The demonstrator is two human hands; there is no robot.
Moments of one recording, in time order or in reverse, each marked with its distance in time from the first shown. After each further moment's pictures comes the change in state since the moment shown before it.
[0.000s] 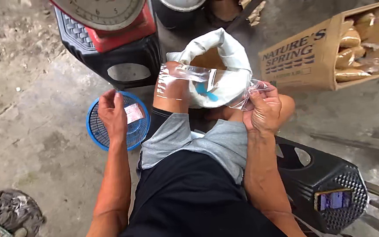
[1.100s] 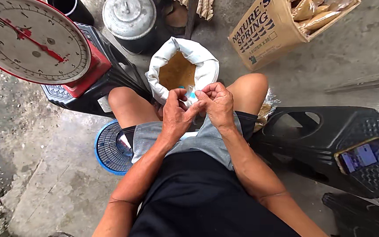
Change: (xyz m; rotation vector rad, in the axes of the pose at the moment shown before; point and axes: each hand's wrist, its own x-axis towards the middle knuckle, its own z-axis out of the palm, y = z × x) left_hand -0.100 0.141 0.166 -0.008 -0.694 0.381; right_hand -0.039 -0.009 0.001 -0.414 0.077 -0.040
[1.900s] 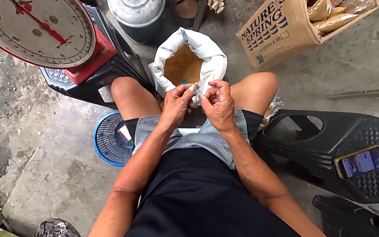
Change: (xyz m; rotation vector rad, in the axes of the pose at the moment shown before) left_hand 0.023 -0.018 -0.004 -0.666 -0.077 -0.399; right_hand -0.017 0.016 0.006 -0.234 -0.098 -0.281
